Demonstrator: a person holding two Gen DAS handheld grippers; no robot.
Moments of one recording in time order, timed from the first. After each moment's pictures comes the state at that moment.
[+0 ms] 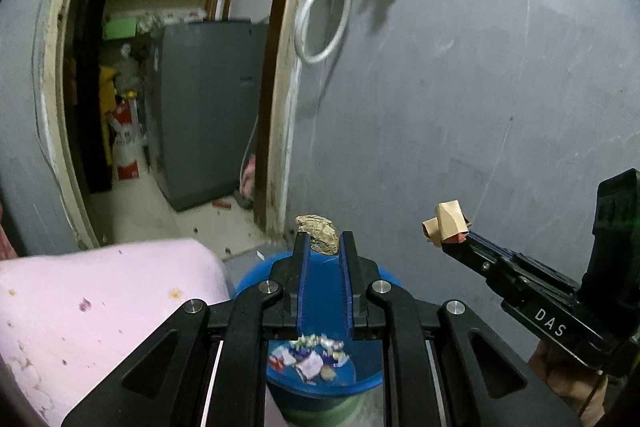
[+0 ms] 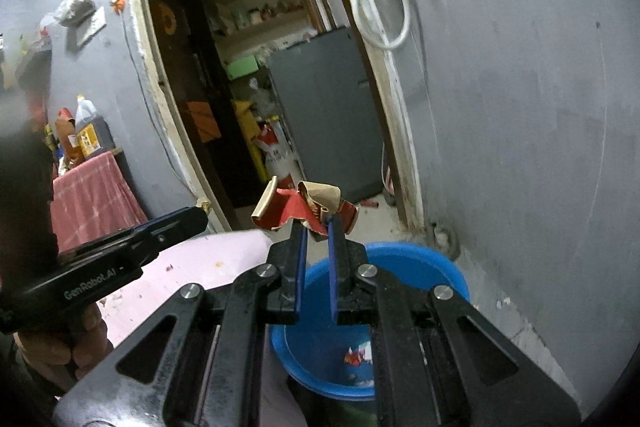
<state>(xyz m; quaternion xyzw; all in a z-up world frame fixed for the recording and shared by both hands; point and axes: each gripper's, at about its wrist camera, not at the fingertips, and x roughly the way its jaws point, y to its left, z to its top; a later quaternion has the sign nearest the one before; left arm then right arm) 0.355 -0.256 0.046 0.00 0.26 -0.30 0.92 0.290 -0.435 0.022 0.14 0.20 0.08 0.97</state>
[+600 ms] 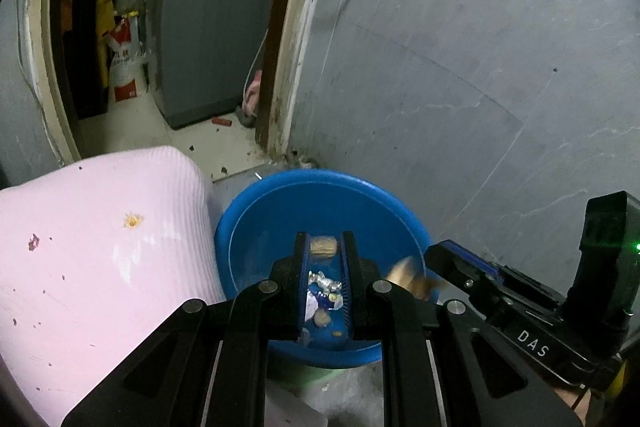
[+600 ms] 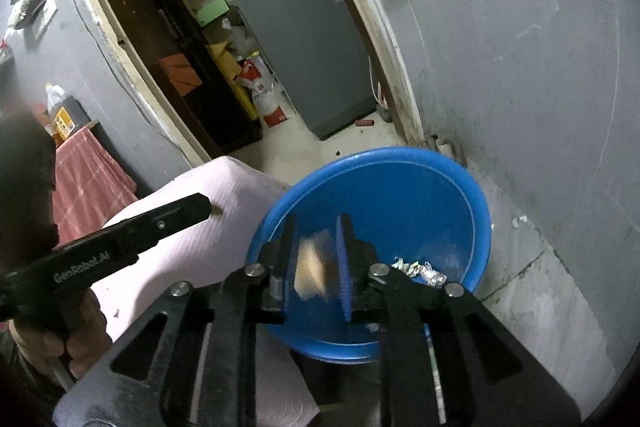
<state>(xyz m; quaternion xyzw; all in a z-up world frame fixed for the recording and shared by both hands) 0.391 -0.276 -0.032 0.00 0.40 -0.28 0.88 0.323 -0.448 -0.052 0.21 0.33 0.08 0.92</state>
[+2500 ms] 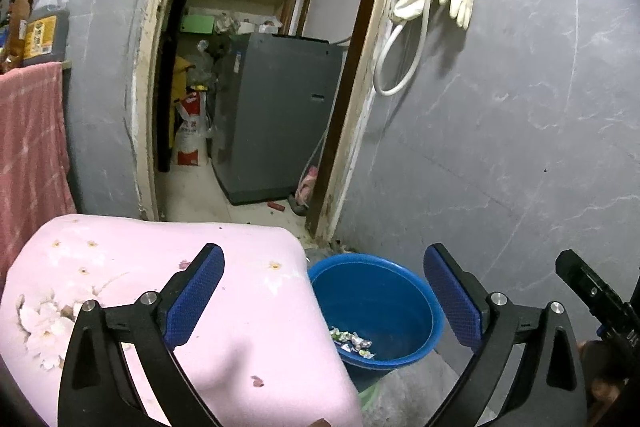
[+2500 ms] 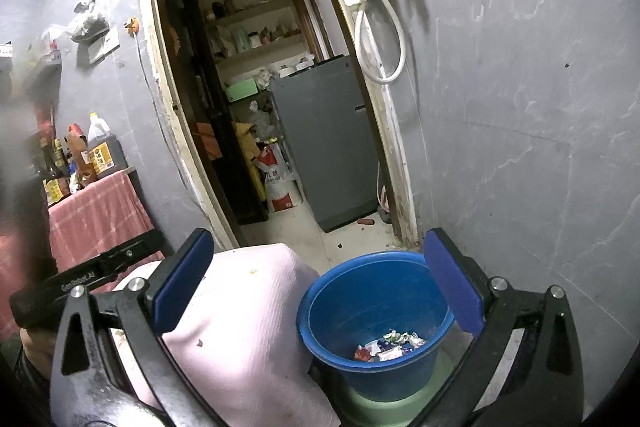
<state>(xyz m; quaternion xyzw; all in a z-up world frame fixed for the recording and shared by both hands) 0.290 -0.165 0.083 -0.06 0.23 -0.19 0.95 0.212 -0.404 0.075 0.14 0.16 0.05 0.98</state>
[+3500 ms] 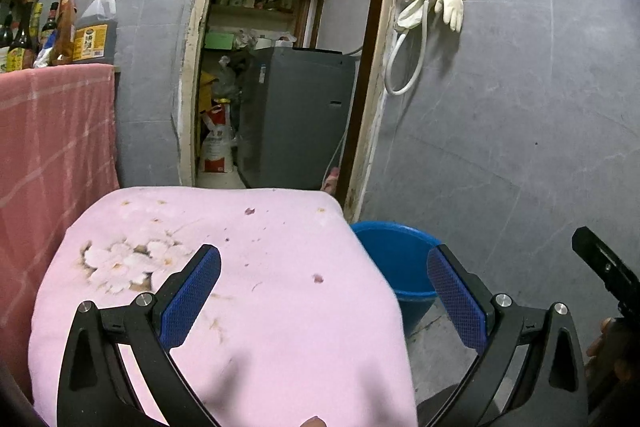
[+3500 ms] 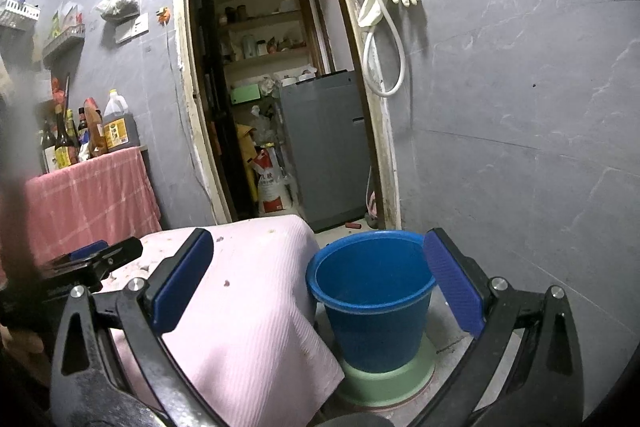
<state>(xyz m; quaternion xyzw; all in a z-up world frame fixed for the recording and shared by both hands) 0.172 -0.114 0.053 -0.04 0.21 -0.16 0.96 0.102 -0.349 0.056 0.09 0.13 0.03 0.99</state>
